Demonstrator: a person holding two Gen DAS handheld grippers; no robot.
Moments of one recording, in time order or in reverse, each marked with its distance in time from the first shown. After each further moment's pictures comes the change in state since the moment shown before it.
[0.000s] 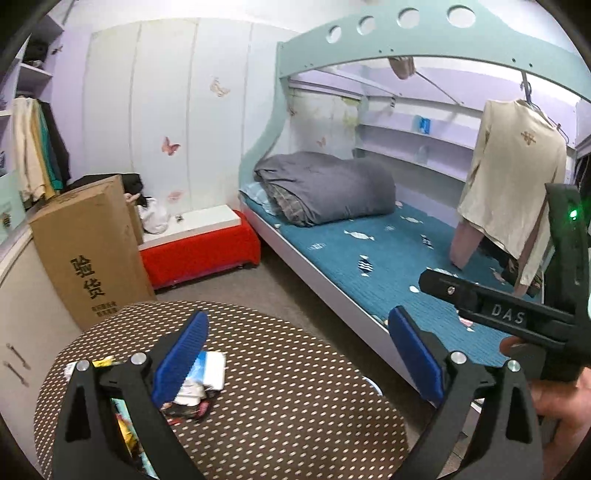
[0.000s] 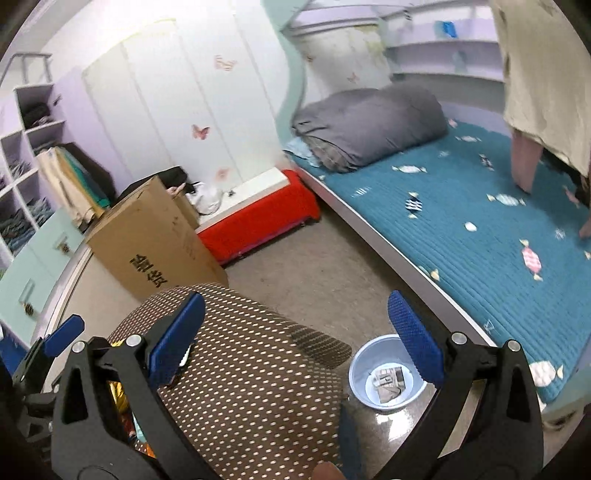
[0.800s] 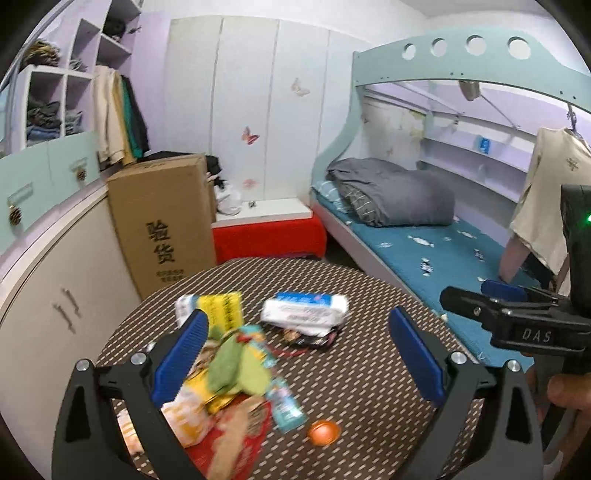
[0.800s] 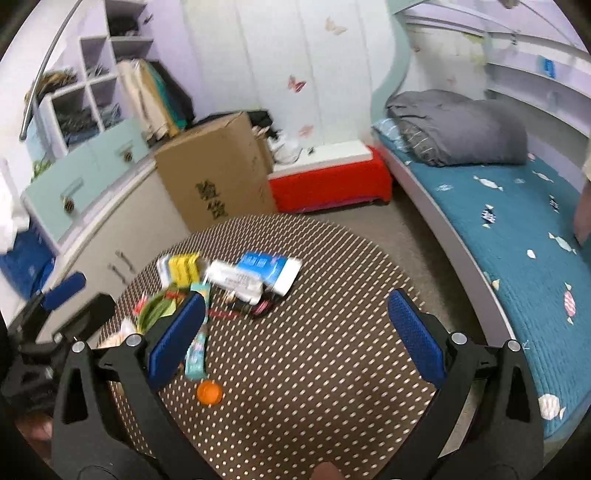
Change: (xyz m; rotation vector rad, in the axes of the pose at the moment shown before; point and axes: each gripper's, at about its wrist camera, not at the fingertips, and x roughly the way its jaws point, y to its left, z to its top) left arm -0.096 0.115 -0.078 -0.129 -0.005 0.212; right arm -0.002 0.124 -0.078 -0.299 0.131 0.193
